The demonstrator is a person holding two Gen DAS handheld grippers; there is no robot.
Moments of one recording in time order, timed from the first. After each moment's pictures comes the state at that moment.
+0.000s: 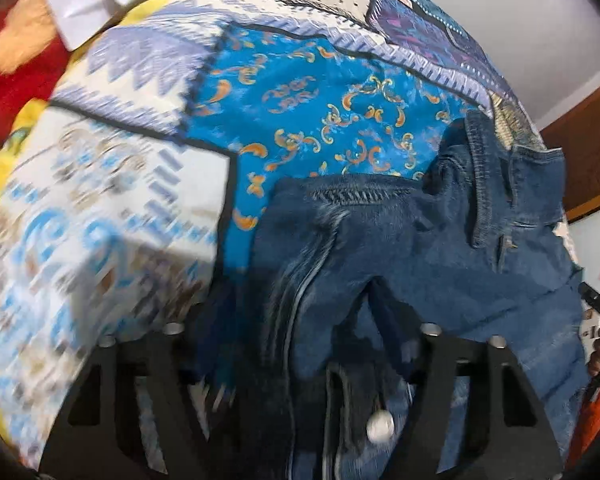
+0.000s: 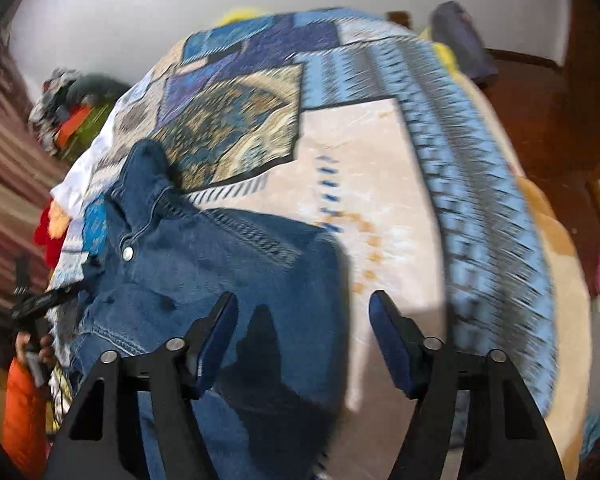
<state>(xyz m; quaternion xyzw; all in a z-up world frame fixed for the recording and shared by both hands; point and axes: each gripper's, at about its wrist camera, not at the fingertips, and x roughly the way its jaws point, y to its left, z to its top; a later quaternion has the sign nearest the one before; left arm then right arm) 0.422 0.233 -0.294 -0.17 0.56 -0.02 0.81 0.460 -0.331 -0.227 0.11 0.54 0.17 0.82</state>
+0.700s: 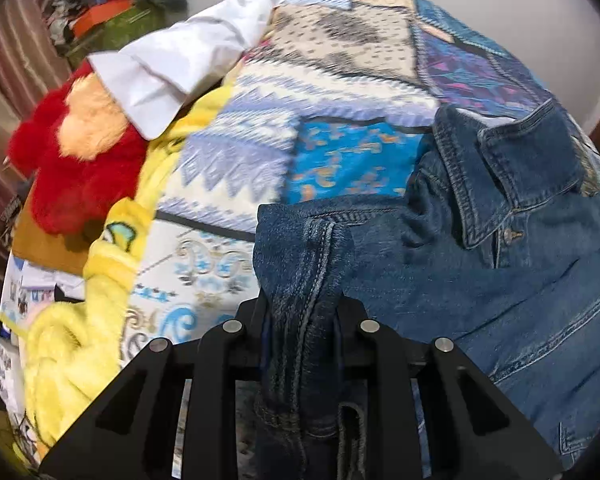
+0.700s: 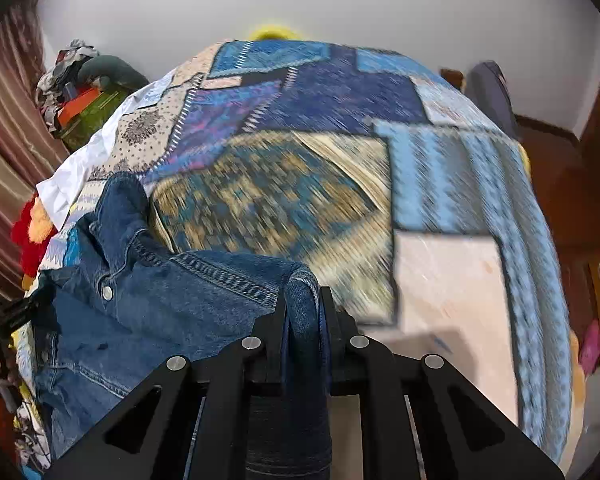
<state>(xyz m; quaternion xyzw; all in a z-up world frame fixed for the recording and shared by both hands) 0.428 0.255 -0.250 -0.06 0.52 0.11 0.84 0.561 -0.229 -0.203 0.02 0.48 0.17 0.86</state>
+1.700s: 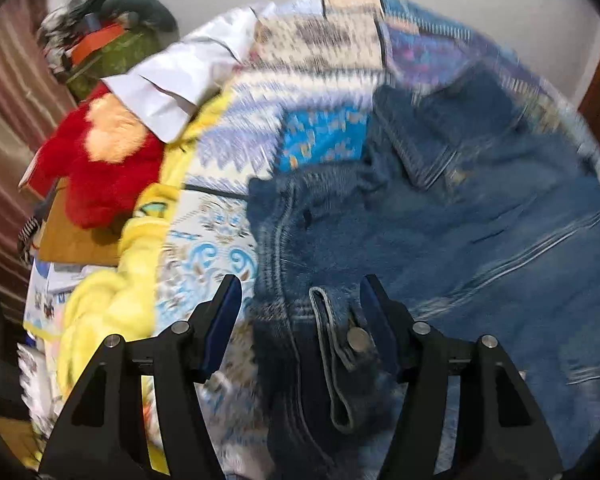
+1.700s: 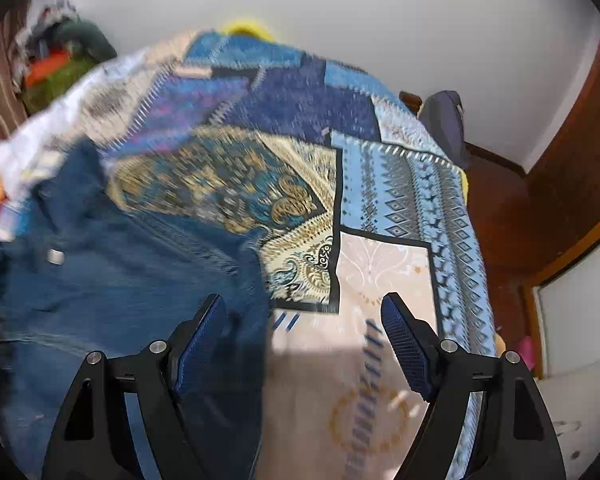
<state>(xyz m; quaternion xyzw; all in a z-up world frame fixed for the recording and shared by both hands) 0.368 0.224 -0.202 -0.01 0.50 0.09 0.86 0.509 -0.250 -0.157 -0.06 0.46 0.10 0.88</state>
